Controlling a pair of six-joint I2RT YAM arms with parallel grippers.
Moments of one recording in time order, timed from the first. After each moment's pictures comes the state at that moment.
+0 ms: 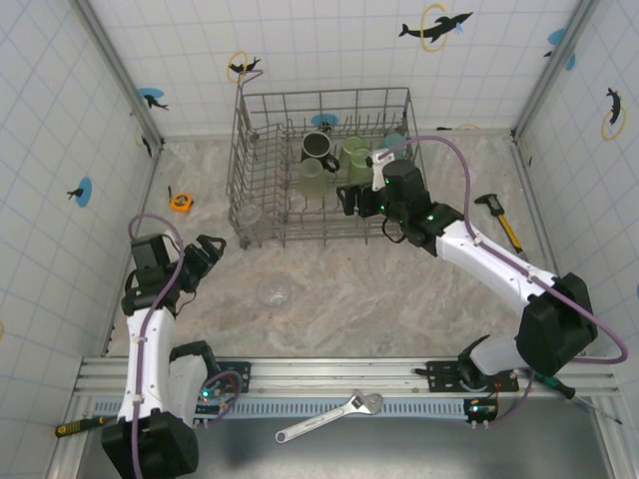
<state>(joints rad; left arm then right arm) 0.21 0.75 0.57 -0.62 0.49 -0.63 0.63 1.42 1.10 -0.16 0.01 0.30</state>
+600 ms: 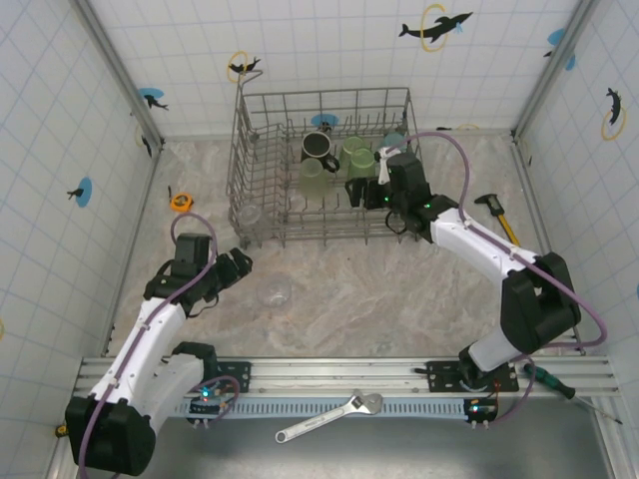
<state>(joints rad) -0.18 0.84 0.57 -0.68 0.19 -0.70 0.54 1.54 1.12 -0.12 -0.05 0.35</state>
